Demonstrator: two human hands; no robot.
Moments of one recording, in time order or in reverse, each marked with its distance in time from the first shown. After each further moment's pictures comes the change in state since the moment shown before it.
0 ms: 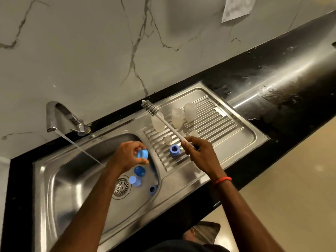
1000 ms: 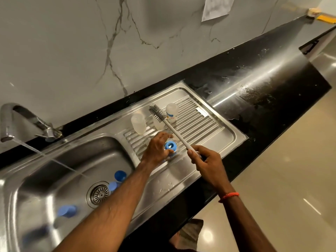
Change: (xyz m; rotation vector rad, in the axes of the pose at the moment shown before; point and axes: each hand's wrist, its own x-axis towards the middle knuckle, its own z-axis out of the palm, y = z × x) left_hand 0.097 0.088 0.126 -0.086 0.195 0.304; right_hand -0.036 0.015 -0.051 -0.015 0.100 0.065
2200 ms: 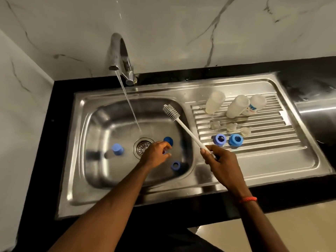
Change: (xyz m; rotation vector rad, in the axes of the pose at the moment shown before) left_hand -0.191 -0.153 -0.038 -0.145 -0.002 -0.599; right_hand 0.001 -0.017 0.133 -0.278 -0.408 0.006
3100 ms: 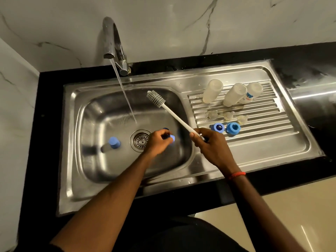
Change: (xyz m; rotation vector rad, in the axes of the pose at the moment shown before) left_hand 0.009 0.019 0.007 -0.436 0.082 -0.229; right_hand 0.018 -0.025 0.021 -0.027 -0.023 -0.031
